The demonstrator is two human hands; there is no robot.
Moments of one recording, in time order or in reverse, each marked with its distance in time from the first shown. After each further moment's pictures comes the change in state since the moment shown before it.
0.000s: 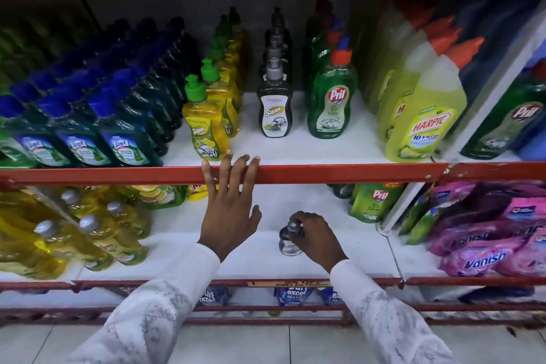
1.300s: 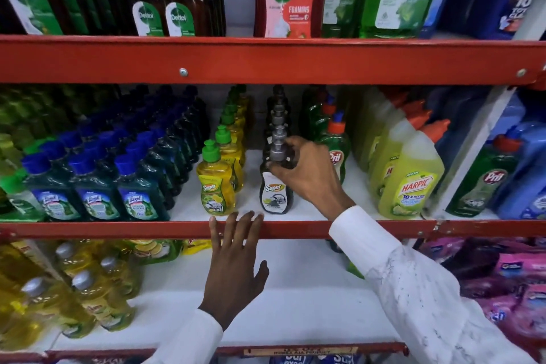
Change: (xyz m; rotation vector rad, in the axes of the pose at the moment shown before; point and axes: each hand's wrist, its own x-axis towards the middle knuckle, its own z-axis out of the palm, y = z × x) left_hand -0.004 -0.002 -0.012 -0.168 -0.028 -0.016; right_hand 0.070 -0.176 -0.193 0.071 0.417 -0.191
